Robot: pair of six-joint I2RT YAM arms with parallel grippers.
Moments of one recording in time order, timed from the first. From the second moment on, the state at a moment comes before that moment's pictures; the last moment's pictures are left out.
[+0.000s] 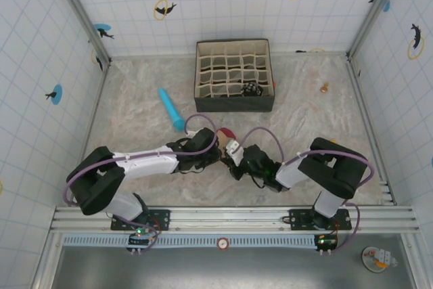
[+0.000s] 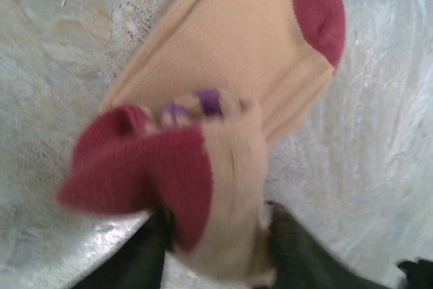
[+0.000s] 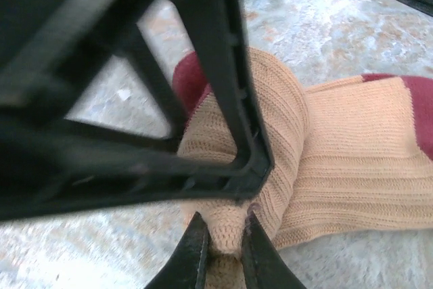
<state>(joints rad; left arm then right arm) -0.92 1.45 0.68 -0.18 -0.03 -1.18 0.98 1.70 0.39 0.81 -0.05 0.05</state>
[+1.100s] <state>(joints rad) -0.68 1.27 0.57 -0.16 0.04 -1.11 0.68 1.90 0.66 0.63 -0.57 0.74</state>
